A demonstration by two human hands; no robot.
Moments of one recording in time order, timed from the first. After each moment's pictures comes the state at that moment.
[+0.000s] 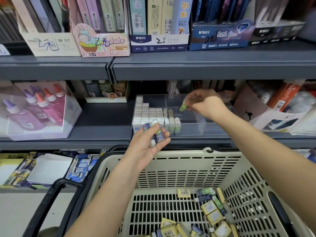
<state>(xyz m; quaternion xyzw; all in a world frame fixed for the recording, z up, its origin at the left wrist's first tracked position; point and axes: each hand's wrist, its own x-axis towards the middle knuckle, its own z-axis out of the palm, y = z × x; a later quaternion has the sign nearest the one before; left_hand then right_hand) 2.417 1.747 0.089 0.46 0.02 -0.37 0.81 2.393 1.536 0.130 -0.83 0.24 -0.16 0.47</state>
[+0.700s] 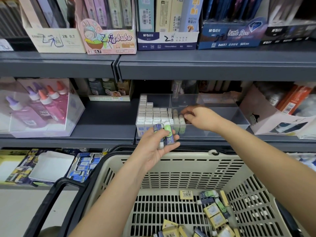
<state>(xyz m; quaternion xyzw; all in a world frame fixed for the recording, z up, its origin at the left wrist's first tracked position) 2.416 1.740 0.087 0.48 -0.02 -0.39 0.78 2.397 1.545 0.104 -0.97 0.13 -0.01 0.21</state>
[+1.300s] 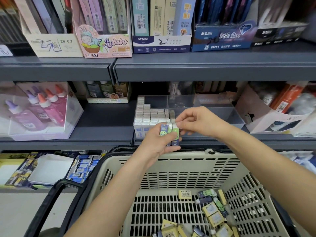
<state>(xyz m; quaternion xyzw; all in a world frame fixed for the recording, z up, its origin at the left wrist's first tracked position) 2.408 1.728 0.095 0.59 -0.13 -0.37 0.70 2.360 1.572 0.125 -0.85 0.09 -0.02 0.52</state>
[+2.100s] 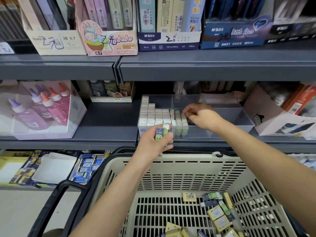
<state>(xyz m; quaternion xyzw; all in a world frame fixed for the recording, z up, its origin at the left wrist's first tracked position) 2.421 1.748 0.078 0.65 -0.16 -0.28 0.69 2.408 1.542 0.094 -0.94 0.17 -0.06 0.31</state>
